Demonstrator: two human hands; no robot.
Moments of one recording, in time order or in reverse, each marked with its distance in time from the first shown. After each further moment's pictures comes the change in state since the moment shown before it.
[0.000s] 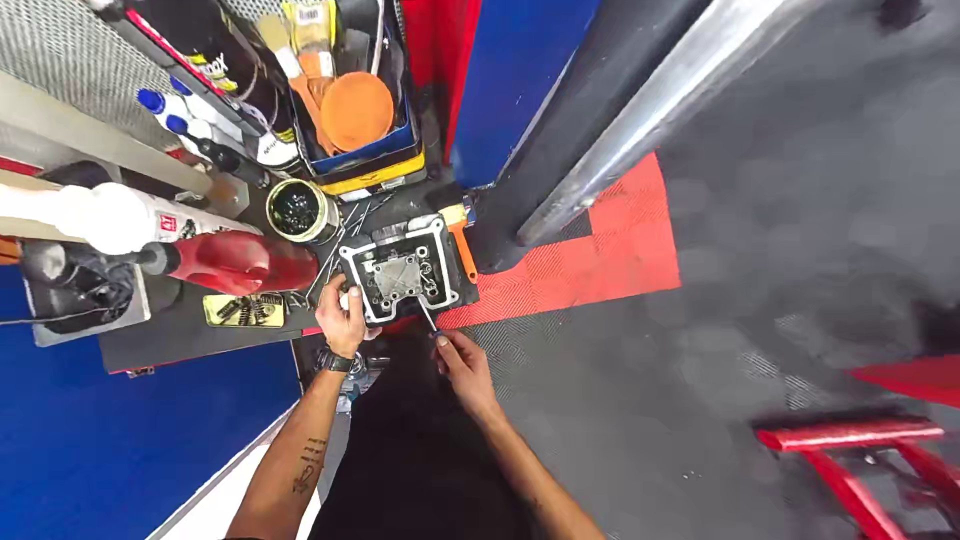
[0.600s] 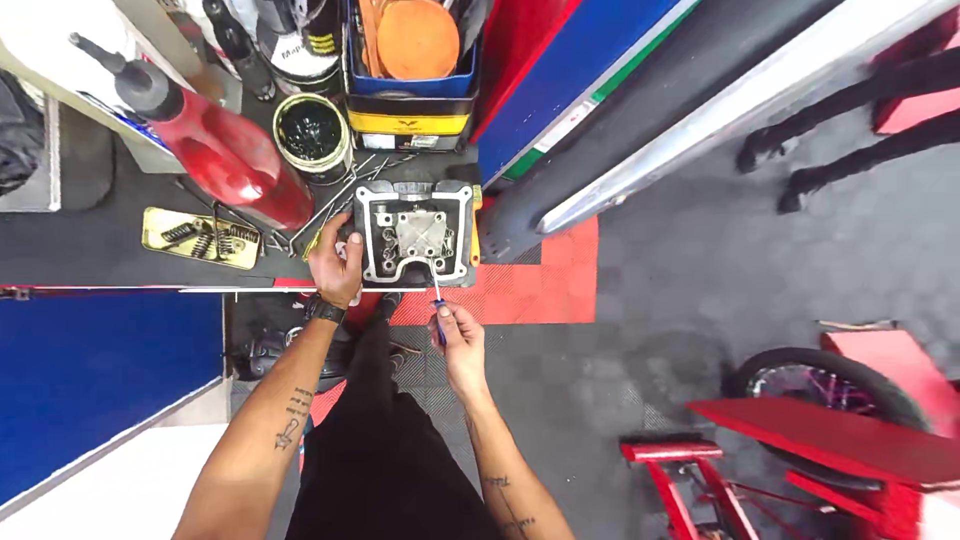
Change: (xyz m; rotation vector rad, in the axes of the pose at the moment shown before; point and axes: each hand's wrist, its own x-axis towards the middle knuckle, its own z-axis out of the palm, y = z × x) left_hand -0.006 -0.021 0.018 -0.134 0.046 -0.122; right_hand 0.003 0.006 0.002 -0.071 0.030 -0.133
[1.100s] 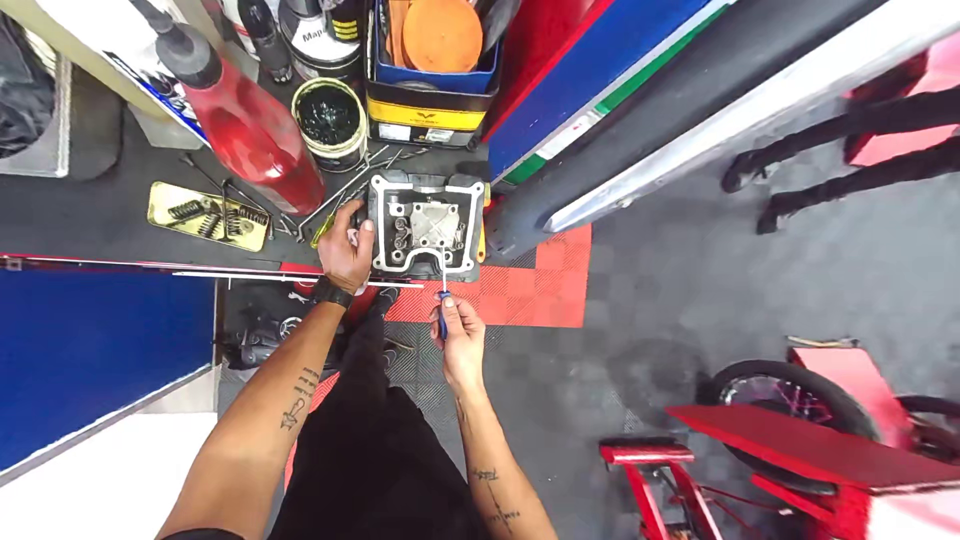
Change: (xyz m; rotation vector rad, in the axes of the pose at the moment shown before) left_hand 0.001 0.006 -0.003 0.044 -0.047 -0.046; right_hand -0.005 -0.007 0.015 0.051 0.063 0.035
